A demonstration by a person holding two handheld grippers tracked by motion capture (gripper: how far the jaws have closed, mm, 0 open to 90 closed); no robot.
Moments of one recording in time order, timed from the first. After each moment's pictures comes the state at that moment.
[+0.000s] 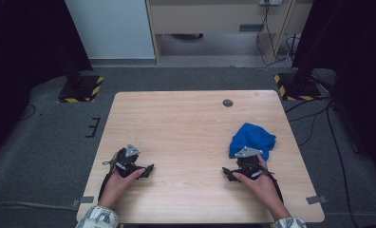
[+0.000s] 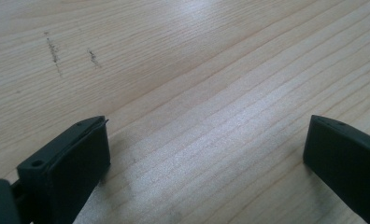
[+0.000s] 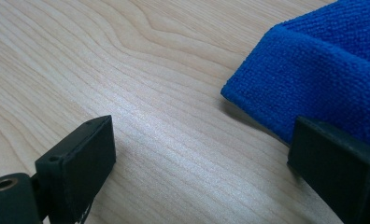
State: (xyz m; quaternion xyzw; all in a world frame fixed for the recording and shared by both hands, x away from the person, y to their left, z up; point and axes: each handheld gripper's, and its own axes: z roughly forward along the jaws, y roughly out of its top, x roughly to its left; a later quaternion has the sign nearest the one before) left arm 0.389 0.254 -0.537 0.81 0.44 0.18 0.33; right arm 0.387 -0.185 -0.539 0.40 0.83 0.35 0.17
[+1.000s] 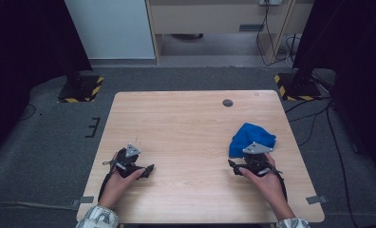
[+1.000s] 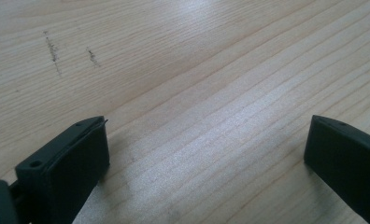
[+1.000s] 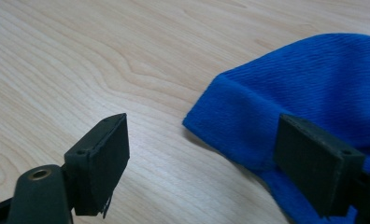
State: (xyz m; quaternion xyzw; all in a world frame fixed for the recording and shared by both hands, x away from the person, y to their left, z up) left arm 0.389 0.253 -0.537 0.81 0.44 0.18 0.33; right arm 0.385 -0.202 -0.511 0.41 0.80 0.38 0.21
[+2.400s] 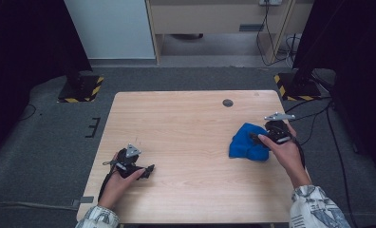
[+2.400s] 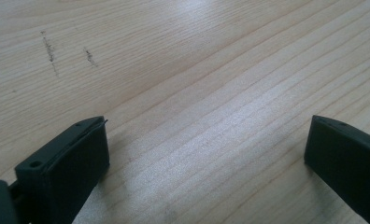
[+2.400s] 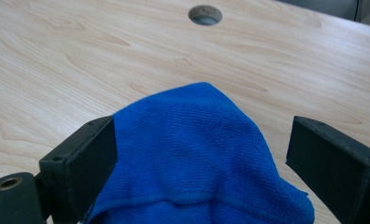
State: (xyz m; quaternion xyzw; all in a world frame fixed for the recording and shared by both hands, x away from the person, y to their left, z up) left arm 0.388 0.252 -0.537 0.82 0.44 0.18 0.33; right arm 0.465 -0.265 -0.462 0.48 0.77 0.34 0.23
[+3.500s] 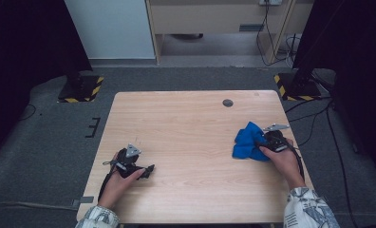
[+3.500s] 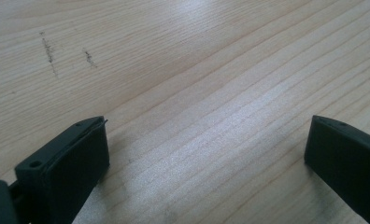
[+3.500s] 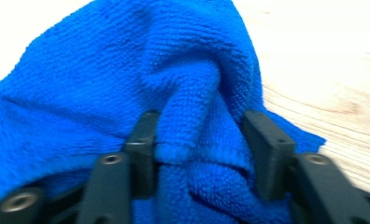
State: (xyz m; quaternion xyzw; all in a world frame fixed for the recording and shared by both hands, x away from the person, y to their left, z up) left arm 0.389 0.252 -0.537 0.82 0.44 0.18 0.33; right arm 0.468 -0.282 -0.523 0.50 0.79 0.29 0.22
